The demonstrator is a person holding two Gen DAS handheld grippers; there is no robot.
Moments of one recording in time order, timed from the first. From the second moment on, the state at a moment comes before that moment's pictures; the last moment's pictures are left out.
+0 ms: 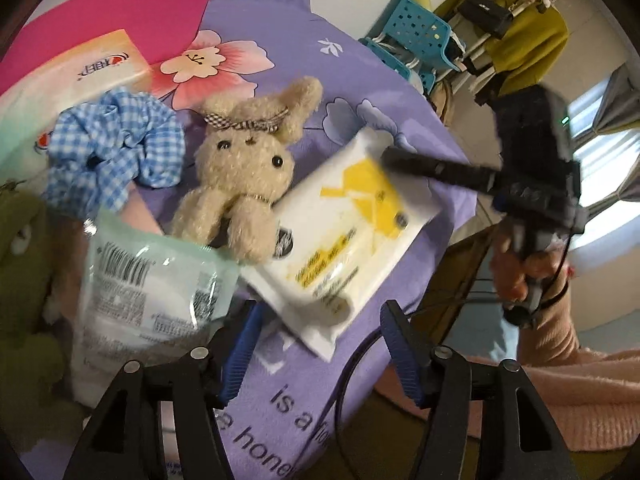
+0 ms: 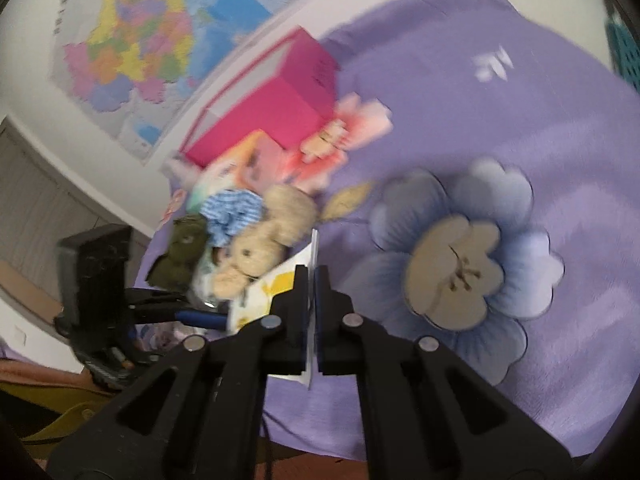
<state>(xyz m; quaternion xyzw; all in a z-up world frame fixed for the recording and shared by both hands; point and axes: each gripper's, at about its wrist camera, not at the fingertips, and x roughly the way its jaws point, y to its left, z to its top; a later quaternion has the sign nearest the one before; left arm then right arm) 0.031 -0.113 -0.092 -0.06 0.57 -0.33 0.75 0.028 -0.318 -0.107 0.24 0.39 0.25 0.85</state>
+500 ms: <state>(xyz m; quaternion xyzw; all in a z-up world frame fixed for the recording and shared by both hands) 0.034 -0.110 -0.084 -0.13 0.55 -0.37 0.73 0.001 -0.318 -0.102 0.25 0.38 0.29 0.84</state>
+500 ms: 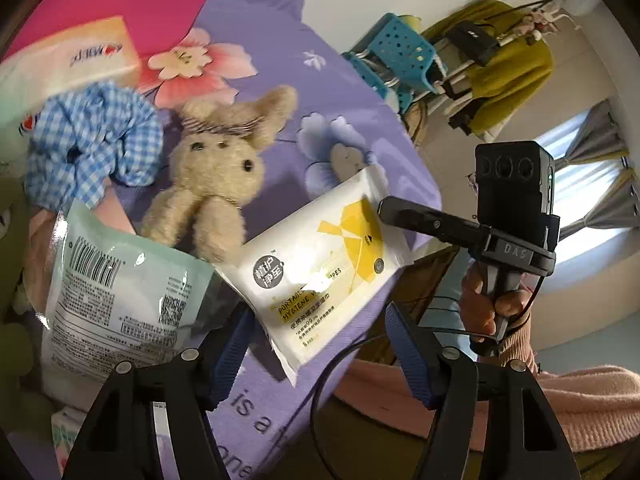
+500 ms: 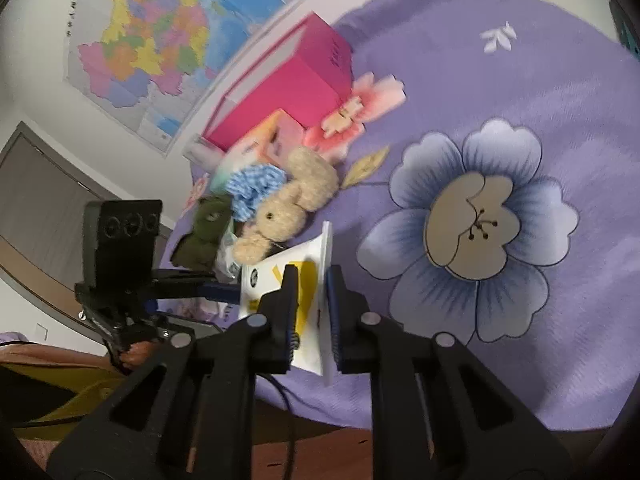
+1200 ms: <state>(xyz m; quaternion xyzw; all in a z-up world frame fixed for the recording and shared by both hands) 0.063 -0.034 0.046 -0.10 0.40 -0.28 0.87 0.071 -0.258 0.015 0.20 0.28 0.35 0.87</state>
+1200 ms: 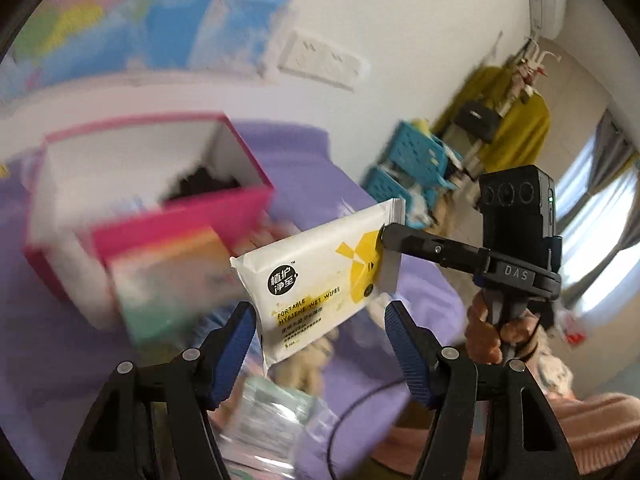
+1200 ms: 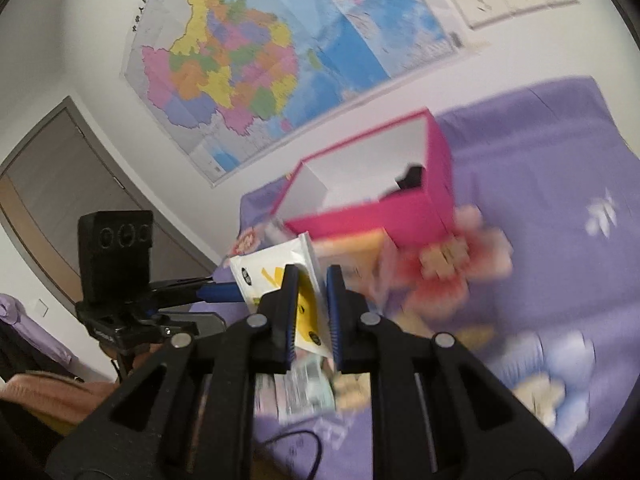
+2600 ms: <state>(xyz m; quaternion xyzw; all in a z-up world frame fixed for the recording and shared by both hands) 0.143 0.061 0.047 -0.09 0.38 -0.14 0.91 0.210 -0.196 0.029 0.18 0.33 0.32 0.87</state>
